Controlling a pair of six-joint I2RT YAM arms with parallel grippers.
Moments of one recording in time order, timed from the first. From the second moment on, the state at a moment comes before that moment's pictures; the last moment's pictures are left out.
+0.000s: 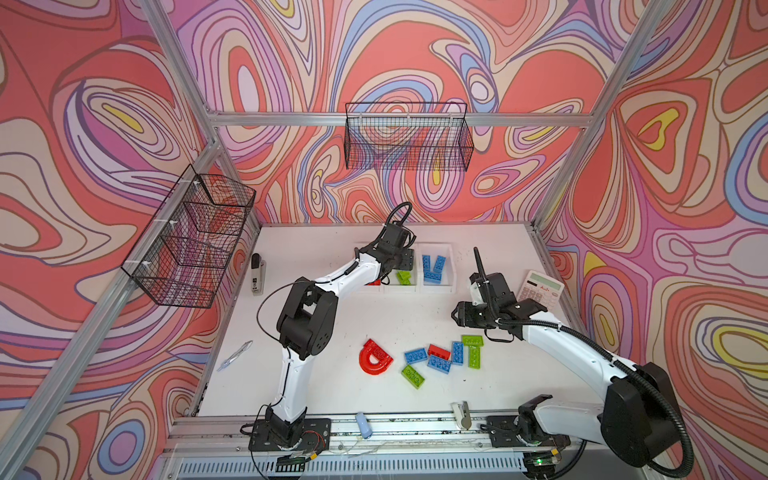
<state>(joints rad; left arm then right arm) -0.57 2.05 1.65 -0.37 -0.11 -0.35 0.40 1.27 0.80 -0.53 -0.14 0.43</state>
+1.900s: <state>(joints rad) -0.45 1.26 0.86 -0.33 -0.17 -0.43 0.75 1.53 0.89 -0.63 -0.03 0.34</state>
